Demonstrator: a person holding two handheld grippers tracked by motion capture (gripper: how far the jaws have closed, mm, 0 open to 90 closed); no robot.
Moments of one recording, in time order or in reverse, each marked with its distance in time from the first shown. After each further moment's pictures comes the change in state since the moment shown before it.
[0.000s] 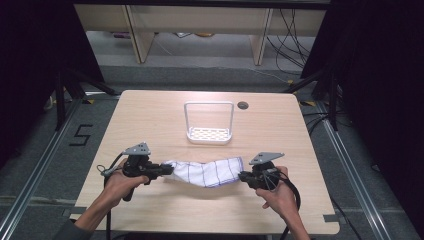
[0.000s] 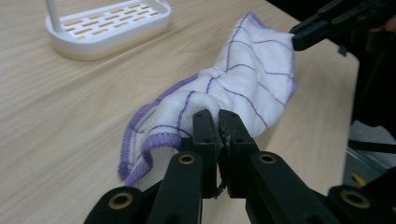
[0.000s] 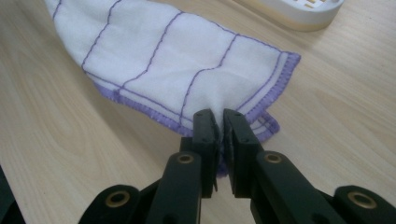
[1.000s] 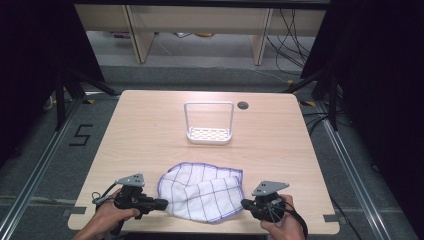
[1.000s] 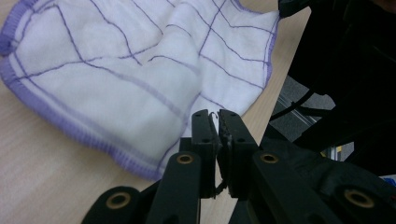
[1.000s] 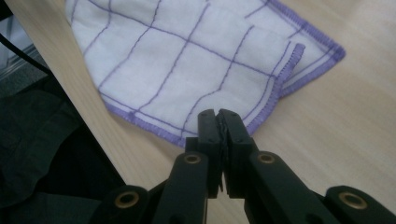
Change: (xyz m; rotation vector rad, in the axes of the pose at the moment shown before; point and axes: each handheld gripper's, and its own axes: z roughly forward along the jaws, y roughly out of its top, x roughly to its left) left arm -0.035 -0.067 -0.013 0.123 -0.129 -0.073; right arm 0.046 -0.055 -0.018 0.027 0.031 -0.024
